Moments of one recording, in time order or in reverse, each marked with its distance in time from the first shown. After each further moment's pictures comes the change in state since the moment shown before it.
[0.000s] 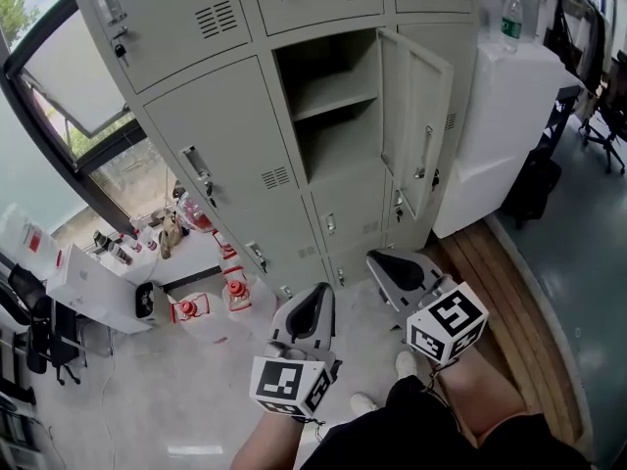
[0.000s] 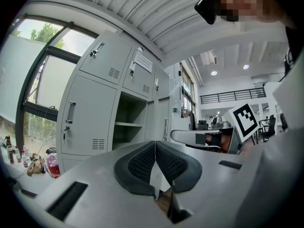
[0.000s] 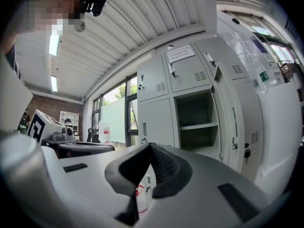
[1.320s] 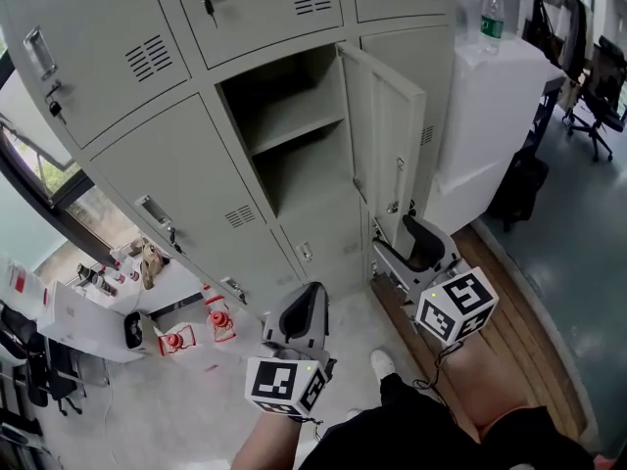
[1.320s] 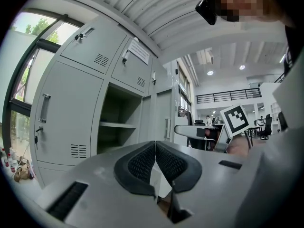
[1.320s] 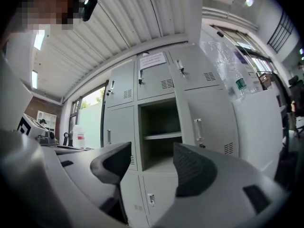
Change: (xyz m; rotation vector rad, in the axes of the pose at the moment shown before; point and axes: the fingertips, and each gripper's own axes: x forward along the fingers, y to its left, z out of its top) left arm 0.111 -0.001 0.006 0.007 0.002 -0.059; right arm 0.004 -0.160 0.024 0.029 -0.077 -0.229
